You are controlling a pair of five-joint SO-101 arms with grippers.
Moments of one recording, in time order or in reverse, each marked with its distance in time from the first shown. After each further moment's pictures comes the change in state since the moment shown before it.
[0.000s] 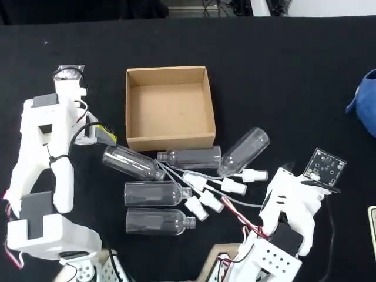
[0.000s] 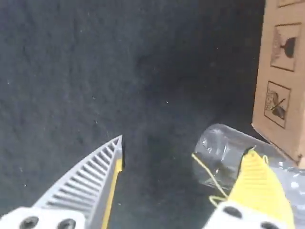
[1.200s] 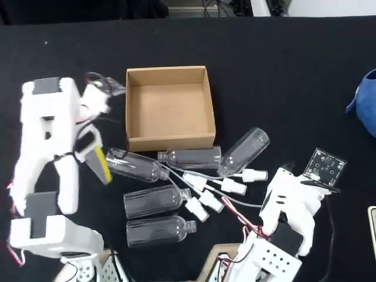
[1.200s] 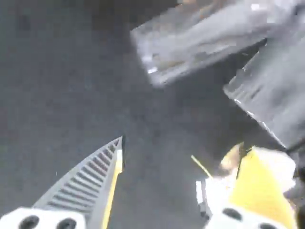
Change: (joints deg) left arm 4.8 -0.1 -13.1 30.6 -38.6; right arm 0.0 0.0 0.0 0.0 0.0
